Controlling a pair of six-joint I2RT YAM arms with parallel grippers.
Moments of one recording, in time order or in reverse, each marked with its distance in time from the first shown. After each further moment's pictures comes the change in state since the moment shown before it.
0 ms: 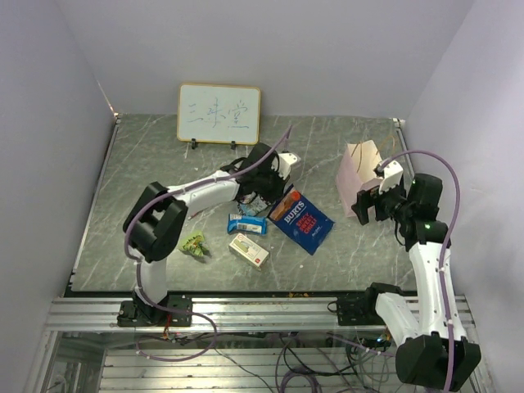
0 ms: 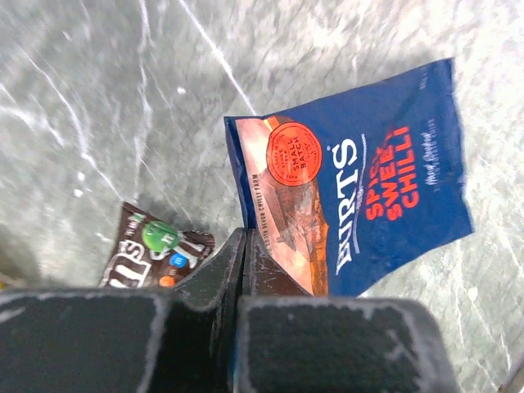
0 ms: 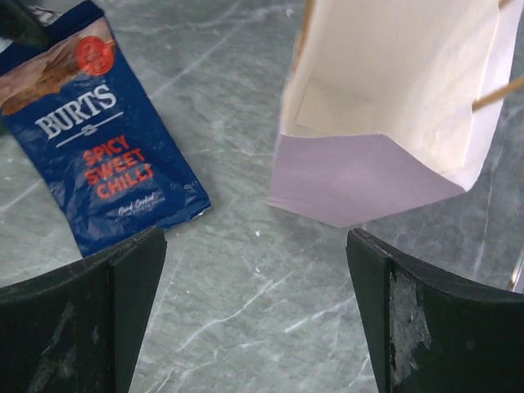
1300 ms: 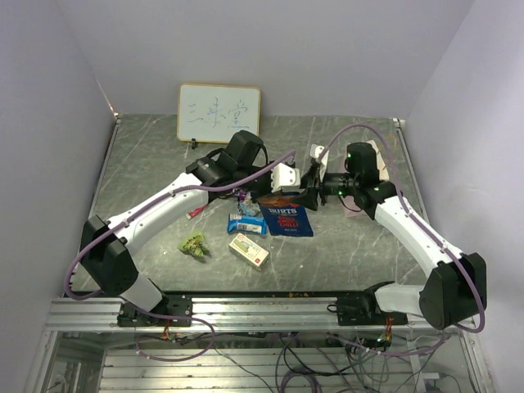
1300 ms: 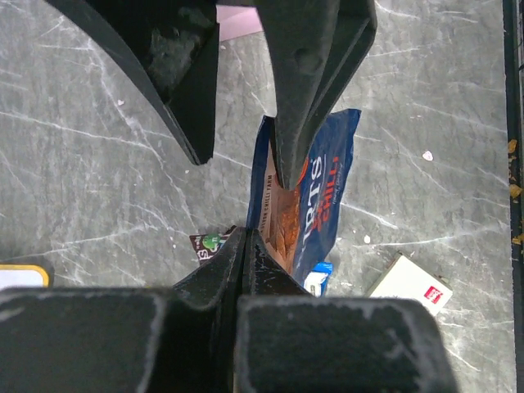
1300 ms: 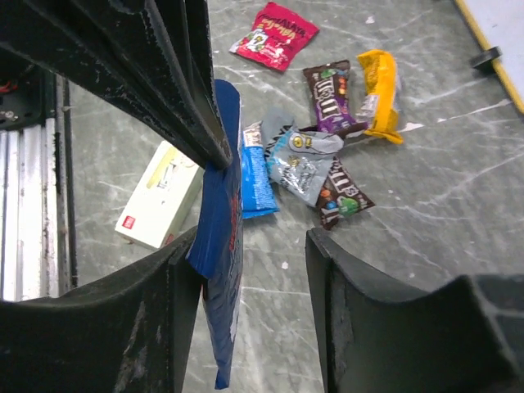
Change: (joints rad) left arm -0.045 -0.392 0.060 -0.337 0.227 0.674; right arm 0.507 0.399 0.185 0.289 -0.434 -0.019
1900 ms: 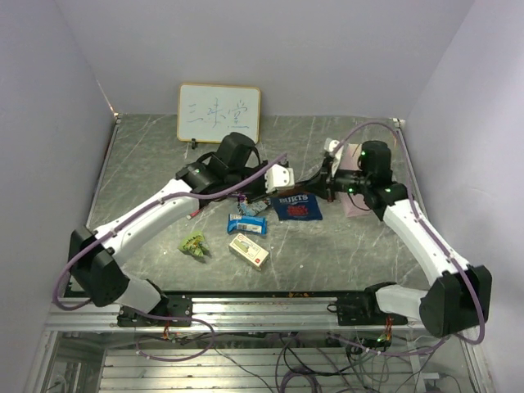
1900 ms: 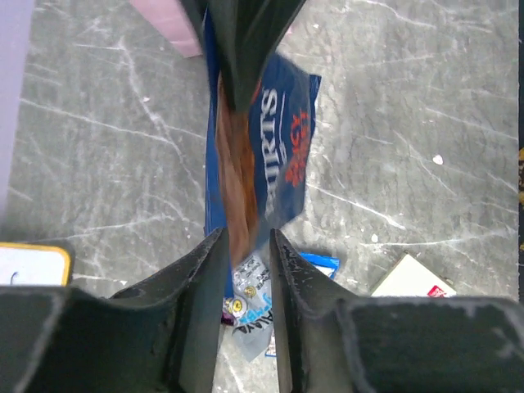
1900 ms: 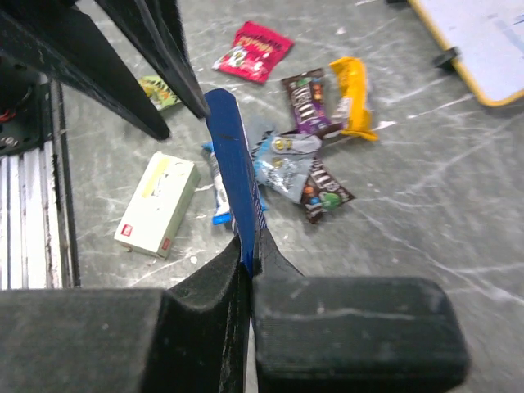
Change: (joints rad) left arm 0.006 -0.061 -0.063 0.044 -0.037 -0.016; right arm -0.053 -0.006 -0.001 0.013 -0.037 0.057
